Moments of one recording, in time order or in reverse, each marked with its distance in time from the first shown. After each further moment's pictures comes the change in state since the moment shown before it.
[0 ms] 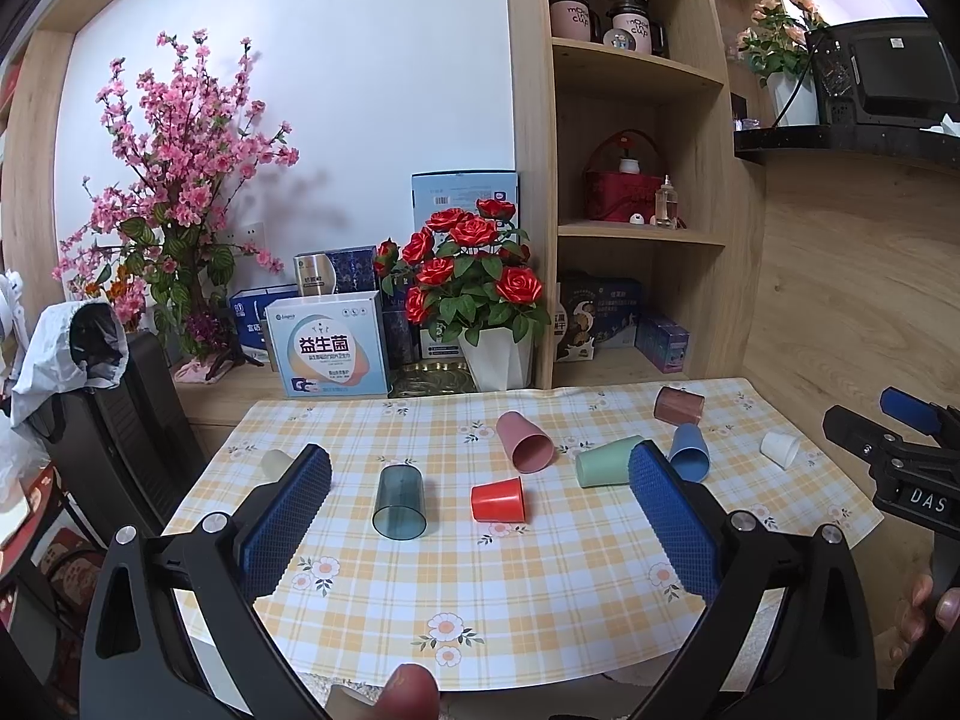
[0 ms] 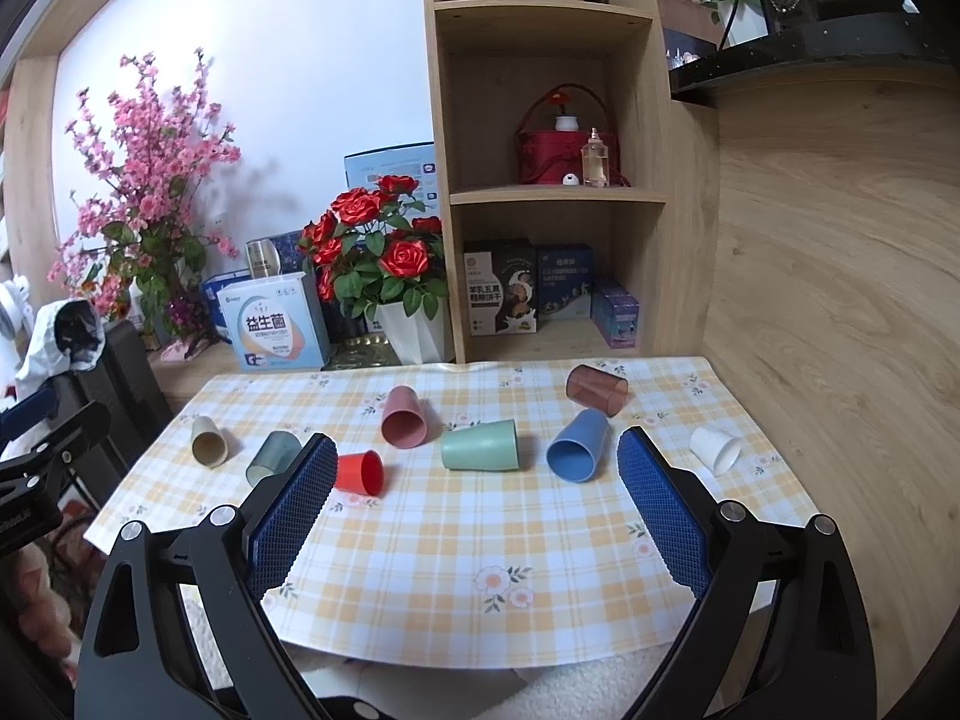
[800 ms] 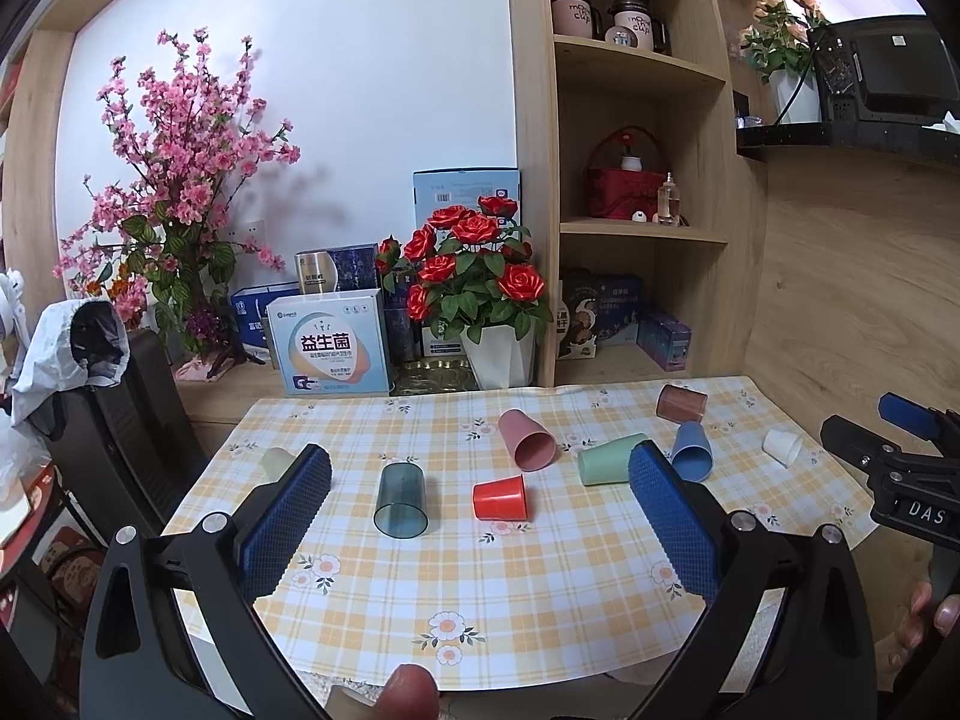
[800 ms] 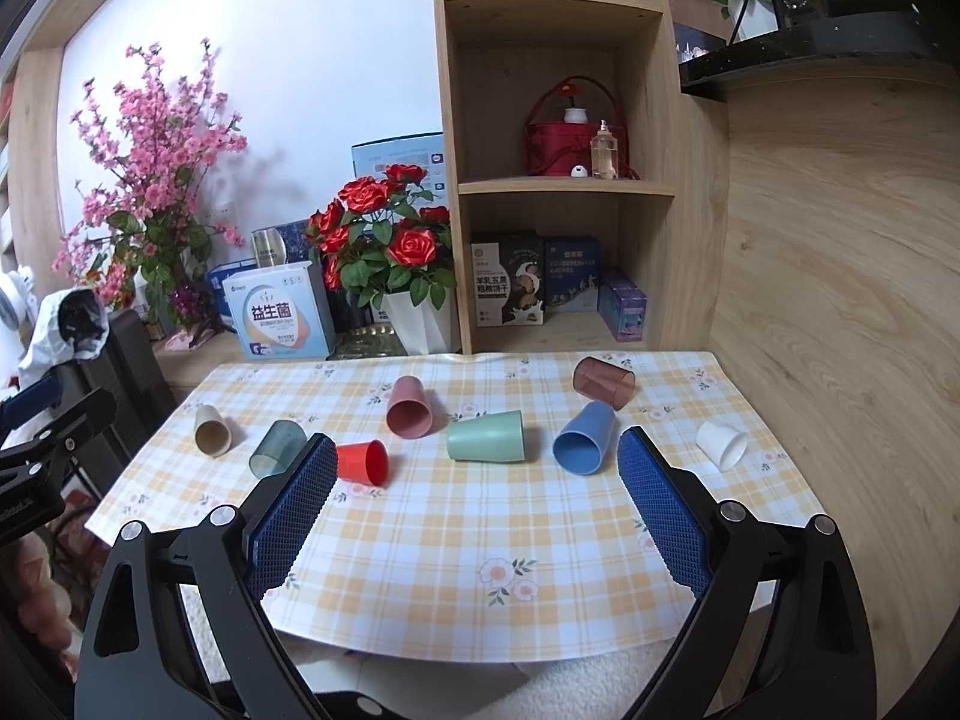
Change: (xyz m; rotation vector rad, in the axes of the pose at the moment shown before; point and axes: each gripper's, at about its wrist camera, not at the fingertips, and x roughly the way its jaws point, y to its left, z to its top) left arm 0.002 -0.001 -0.002 0.001 0.001 0.001; right arm 0.001 0.001 -0.003 -0.012 0.015 0.010
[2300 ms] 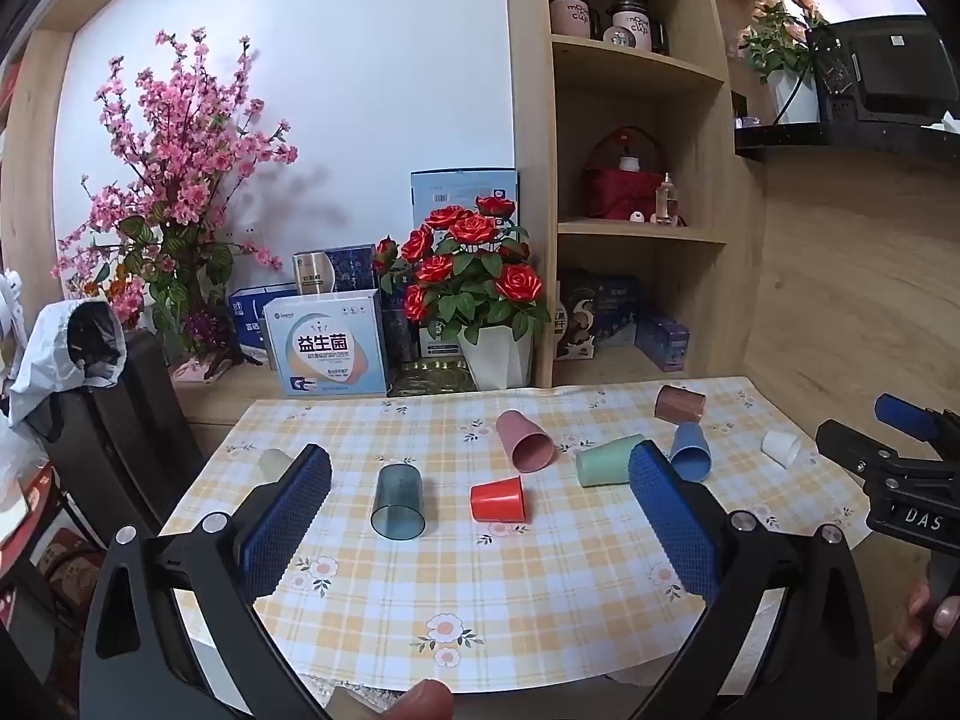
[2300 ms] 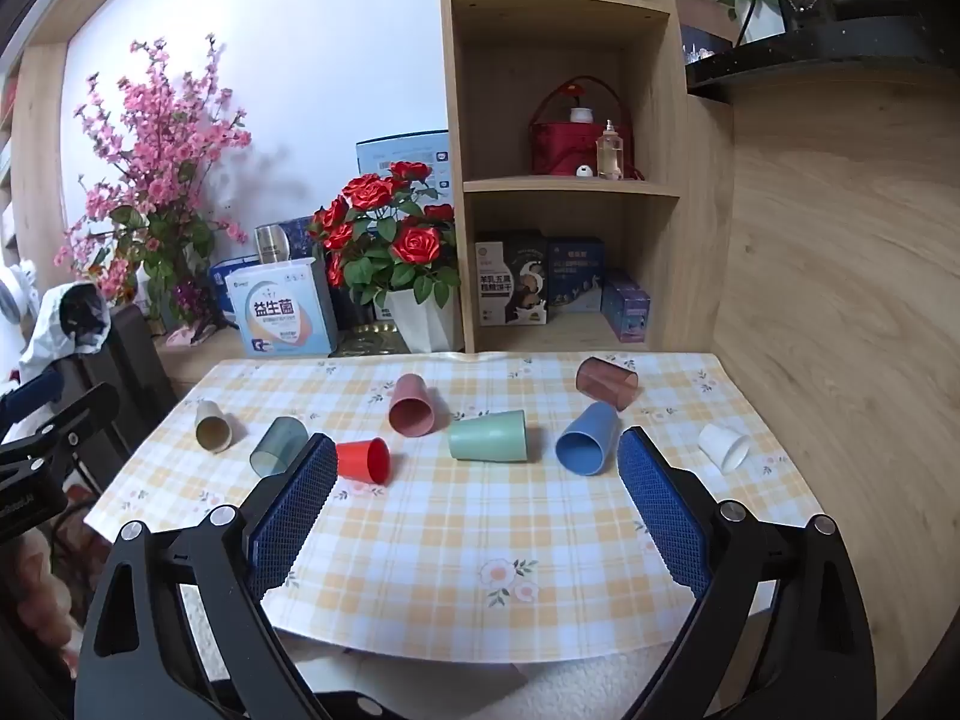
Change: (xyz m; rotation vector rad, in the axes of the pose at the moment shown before) left arm 0.003 0.002 -0.002 0.009 -0.002 0.004; right arm 0.005 0.005 -0.002 -0.015 0.006 -0.002
